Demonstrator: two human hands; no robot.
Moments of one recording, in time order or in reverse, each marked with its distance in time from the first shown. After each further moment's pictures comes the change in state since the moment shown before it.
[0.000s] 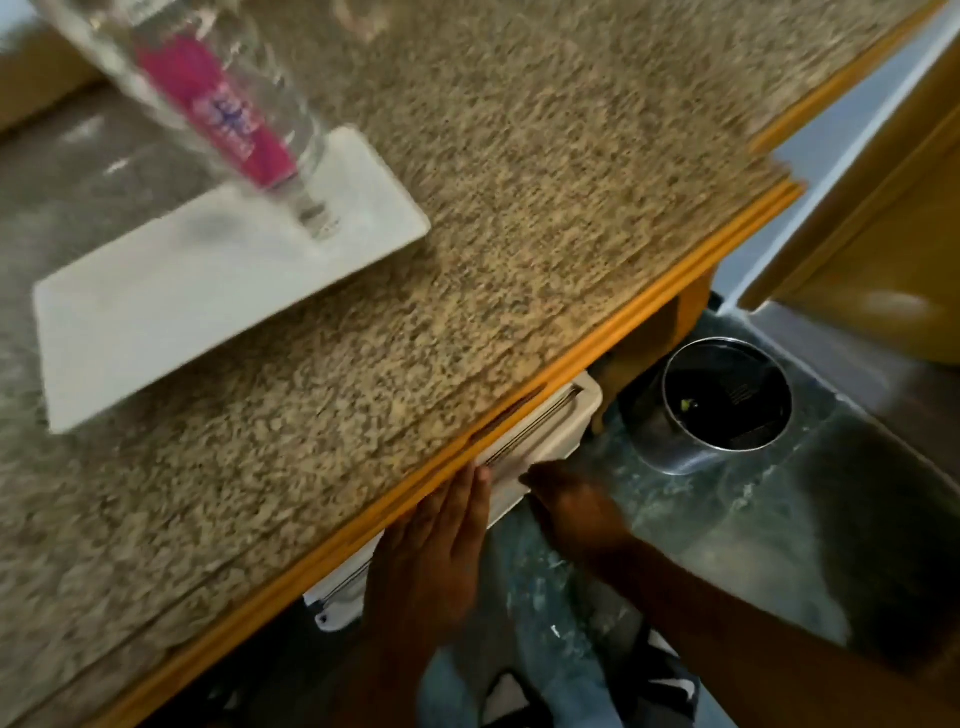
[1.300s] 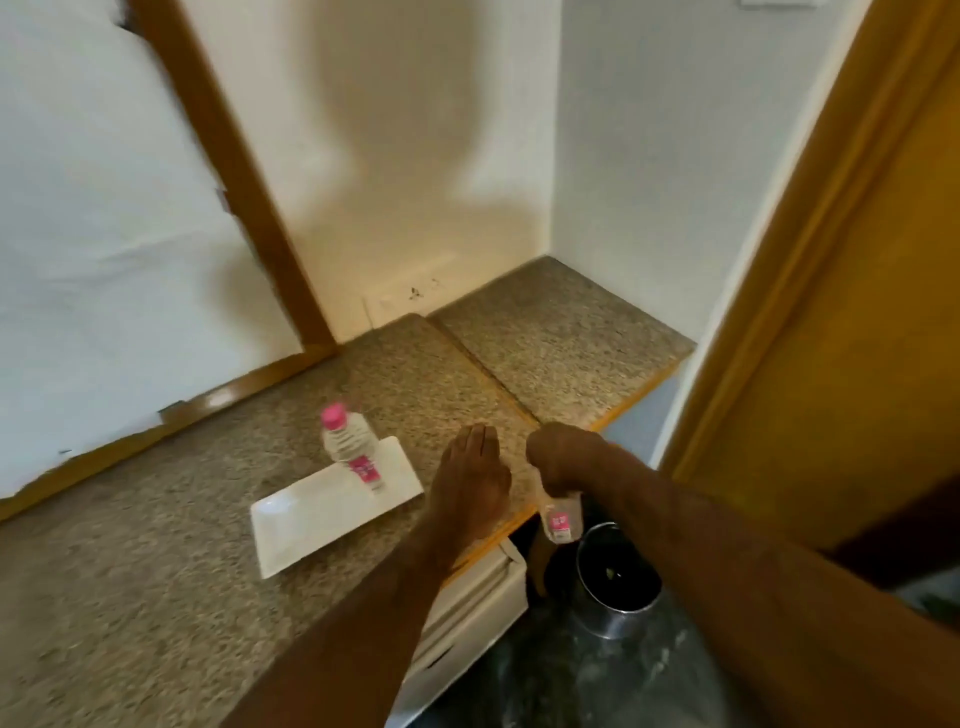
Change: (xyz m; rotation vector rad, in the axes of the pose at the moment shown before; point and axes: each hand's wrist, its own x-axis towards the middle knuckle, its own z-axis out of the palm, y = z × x) left_hand 0.258 0.004 -0.261 -0.406 -0.146 -0.155; right_hand 0.014 -0.164 -0.466 -0.569 -0.438 0.079
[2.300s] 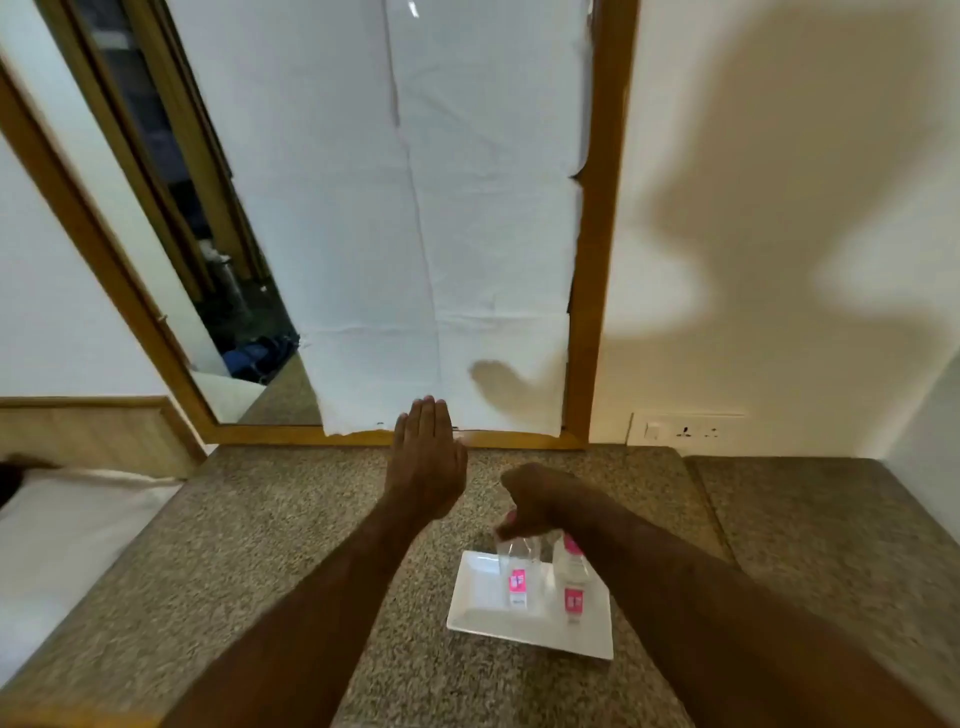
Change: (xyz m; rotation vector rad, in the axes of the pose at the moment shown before) left_hand -0.070 -0.219 -0.203 0.310 0.409 -0.698; right_hand 0.129 -0.231 -0.149 -0.022 0.202 -0.608
